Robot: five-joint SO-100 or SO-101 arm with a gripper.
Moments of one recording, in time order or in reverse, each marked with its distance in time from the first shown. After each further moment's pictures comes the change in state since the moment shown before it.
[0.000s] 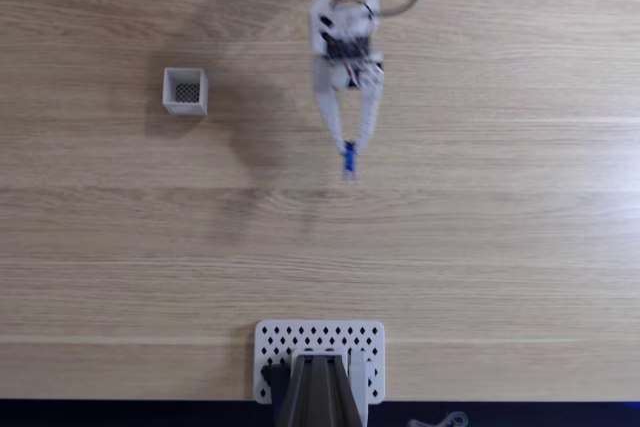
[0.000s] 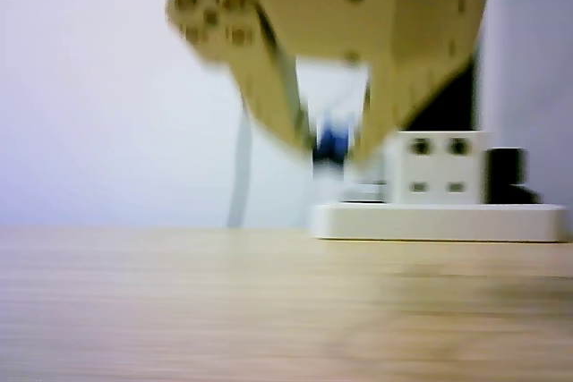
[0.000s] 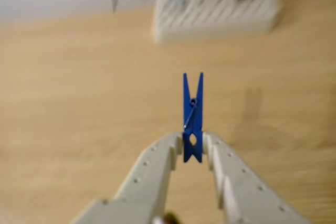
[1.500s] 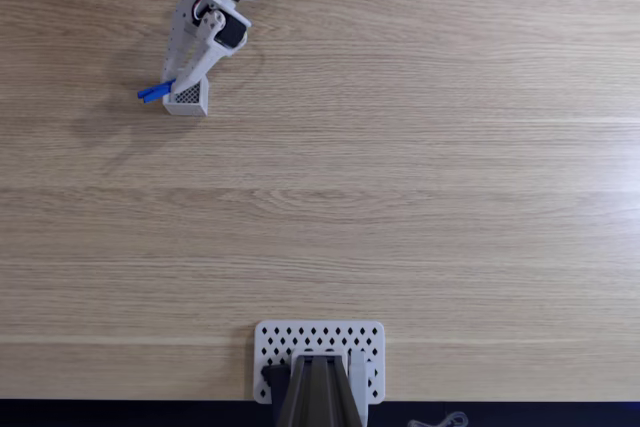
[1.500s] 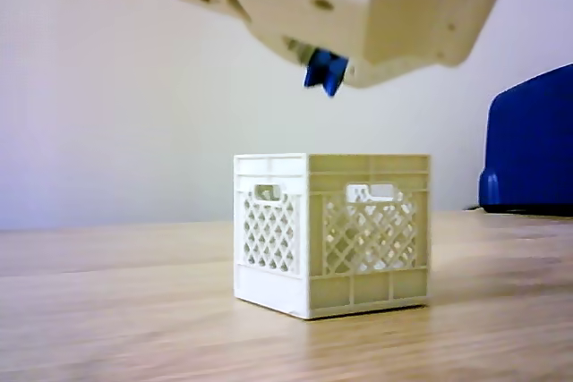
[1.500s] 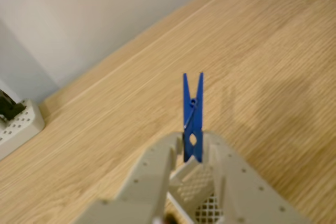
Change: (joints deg) arm 33.8 -8.3 9.5 -23.7 13.8
